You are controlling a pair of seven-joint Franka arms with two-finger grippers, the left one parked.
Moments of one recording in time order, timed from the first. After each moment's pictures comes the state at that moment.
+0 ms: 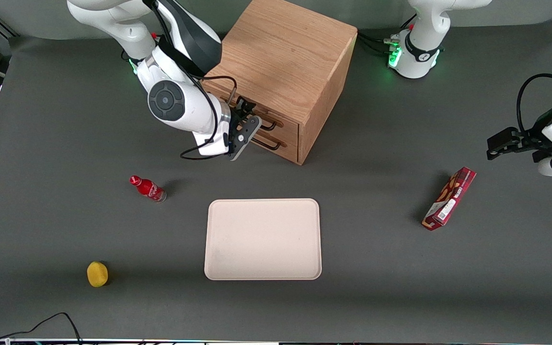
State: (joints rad) arm 0.16 0.30 0.51 -1.75 0.26 1.87 -0.25
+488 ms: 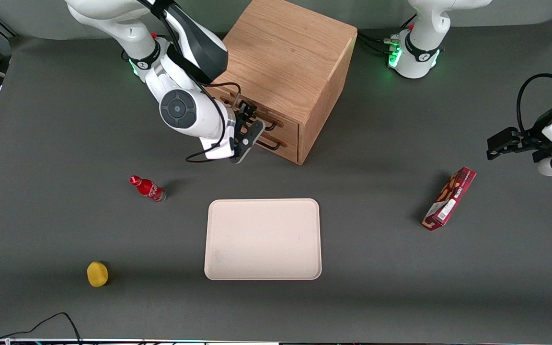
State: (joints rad) arm 0.18 0.34 0.51 -1.75 0.23 1.86 -0.25
